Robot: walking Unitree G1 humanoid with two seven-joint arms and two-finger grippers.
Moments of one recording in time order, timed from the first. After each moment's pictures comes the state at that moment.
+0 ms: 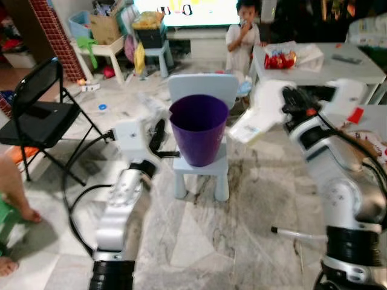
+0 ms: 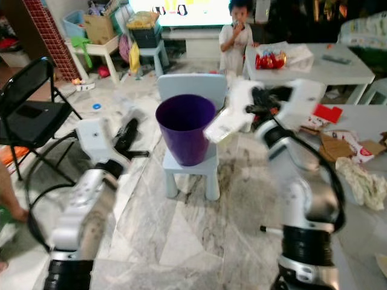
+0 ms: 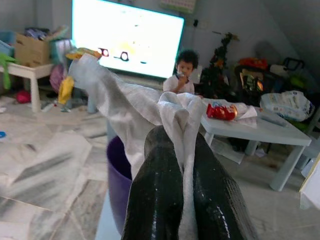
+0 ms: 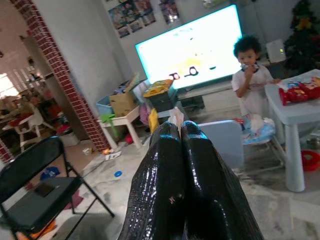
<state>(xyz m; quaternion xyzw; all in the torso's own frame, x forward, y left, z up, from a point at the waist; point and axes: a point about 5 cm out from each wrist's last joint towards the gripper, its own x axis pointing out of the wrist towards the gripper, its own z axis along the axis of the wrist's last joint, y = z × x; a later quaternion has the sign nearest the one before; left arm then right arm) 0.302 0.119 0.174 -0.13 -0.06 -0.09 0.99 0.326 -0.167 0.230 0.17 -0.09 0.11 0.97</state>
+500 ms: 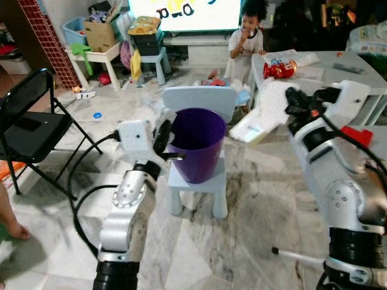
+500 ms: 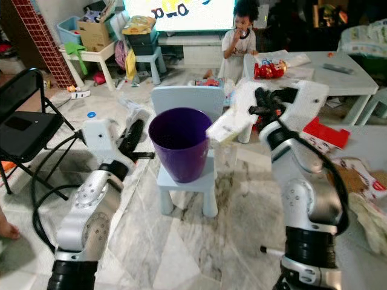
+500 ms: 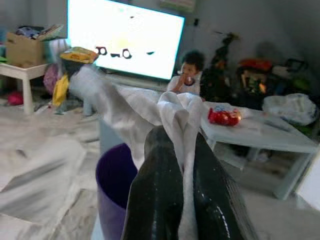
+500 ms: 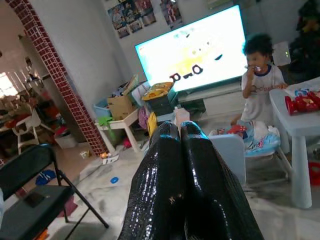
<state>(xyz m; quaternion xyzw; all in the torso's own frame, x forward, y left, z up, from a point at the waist) 0.301 0.118 0.173 -0.13 -0.06 -0.09 0.99 0.328 -0.161 0.232 0.17 -0.09 0.12 0.97</state>
